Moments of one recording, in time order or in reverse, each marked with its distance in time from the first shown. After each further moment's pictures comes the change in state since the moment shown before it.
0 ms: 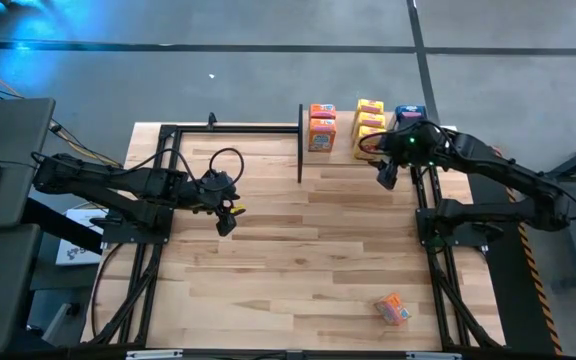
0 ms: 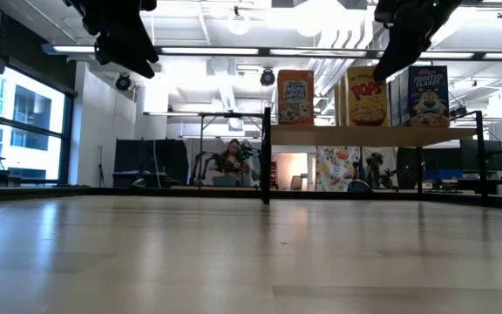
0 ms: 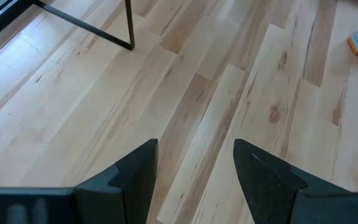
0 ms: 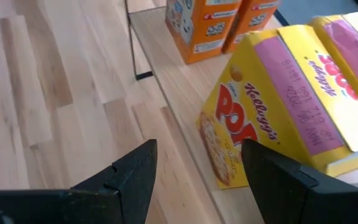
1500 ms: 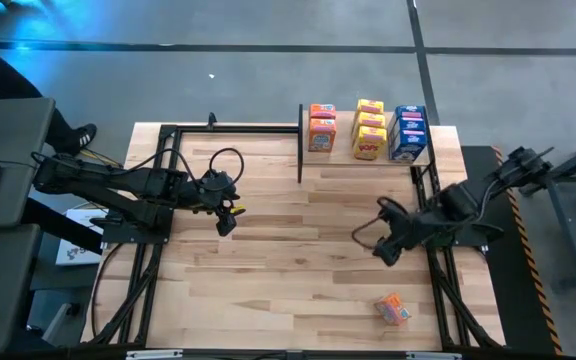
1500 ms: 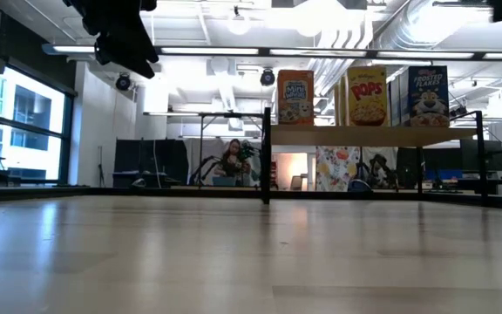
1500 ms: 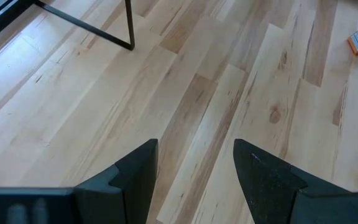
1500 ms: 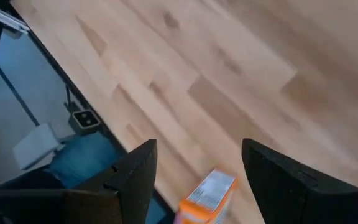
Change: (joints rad) left arm 0.000 0.000 0.000 0.000 0.000 0.000; right arm 0.976 0.164 0.130 -0.218 0.017 1.477
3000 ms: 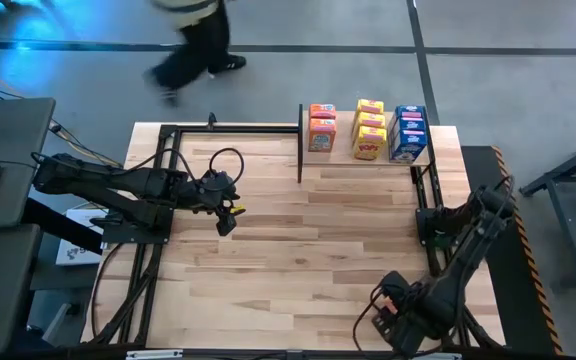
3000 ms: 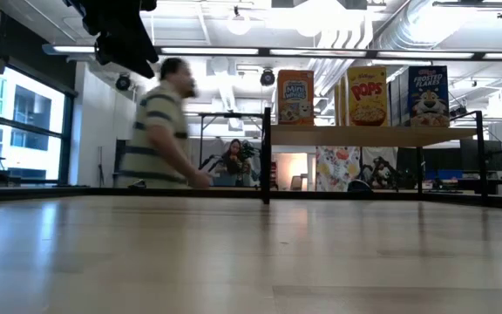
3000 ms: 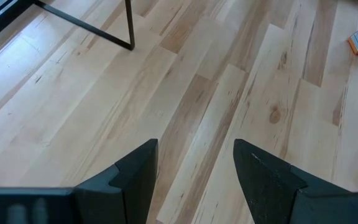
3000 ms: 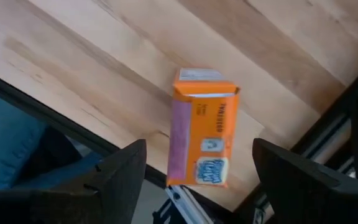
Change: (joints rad) left arm 0.000 0.000 0.000 0.000 0.000 0.000; right arm 0.433 0.638 0.408 -0.307 -0.053 0.545
